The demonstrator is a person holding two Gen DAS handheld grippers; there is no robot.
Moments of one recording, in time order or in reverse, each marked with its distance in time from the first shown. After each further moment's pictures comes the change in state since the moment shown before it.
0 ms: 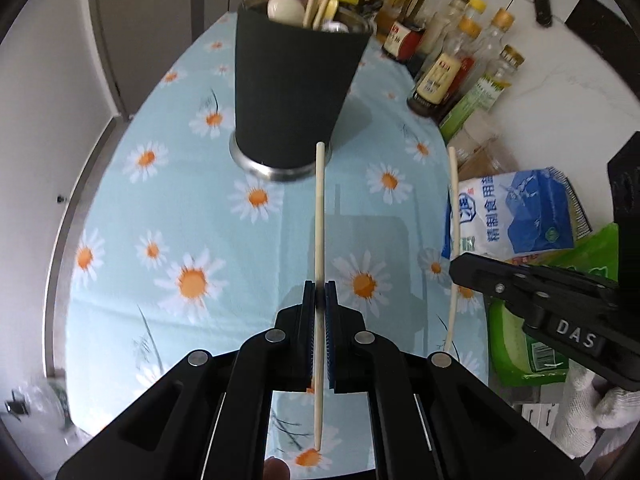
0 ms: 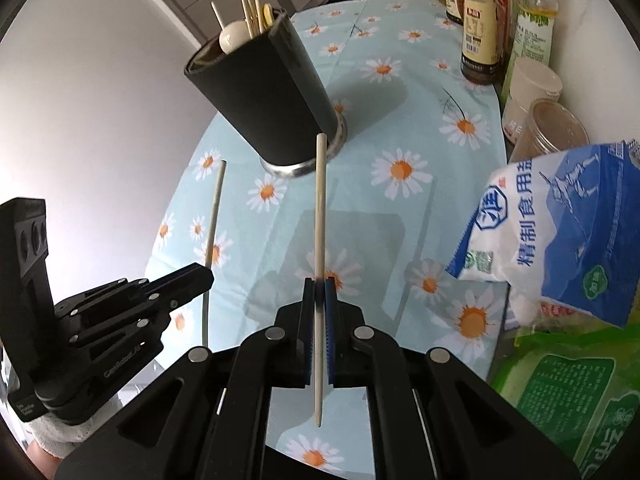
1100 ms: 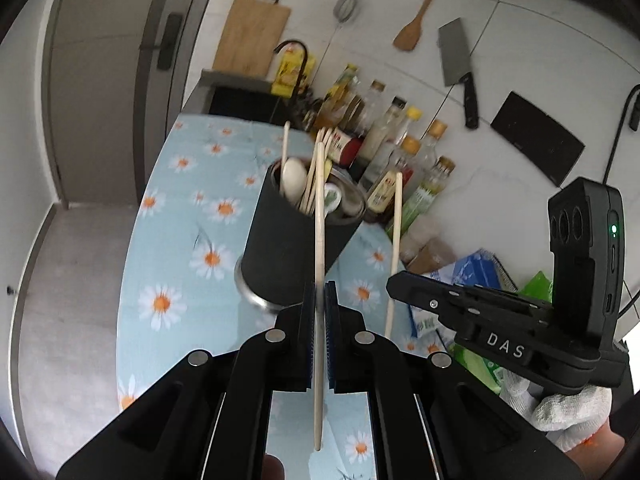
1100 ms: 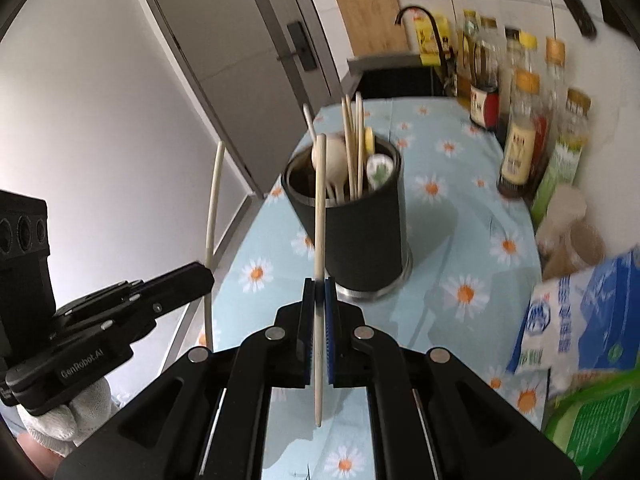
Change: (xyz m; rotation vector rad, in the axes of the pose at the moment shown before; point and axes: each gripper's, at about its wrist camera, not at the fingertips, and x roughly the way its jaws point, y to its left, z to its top) left arm -0.071 0.079 0.062 0.147 -0.307 -0.294; right arm -0.006 0.102 0.051 -0.024 -0.356 -0.053
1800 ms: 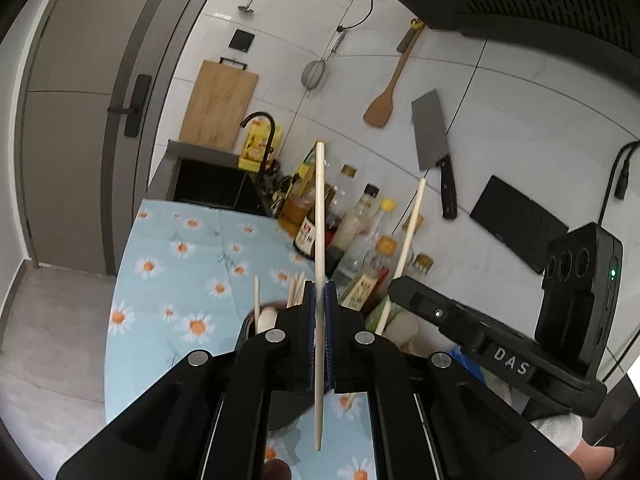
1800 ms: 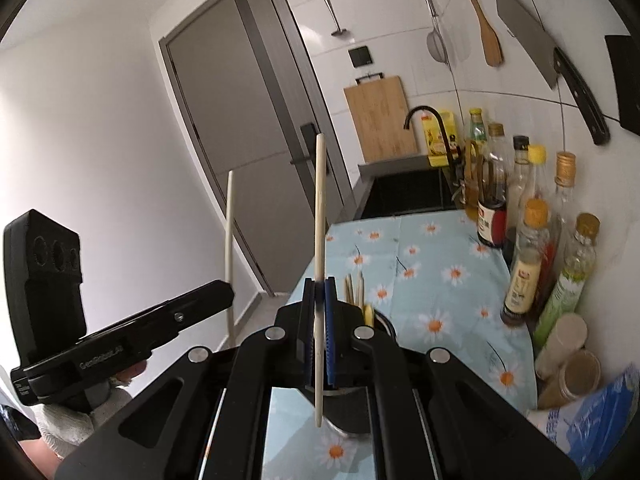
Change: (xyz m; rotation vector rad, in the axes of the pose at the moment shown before) left arm 0.014 0.006 0.094 0.047 -0.233 -0.113; right arm -0.026 -0.015 0.084 -0.025 -0.367 0.067
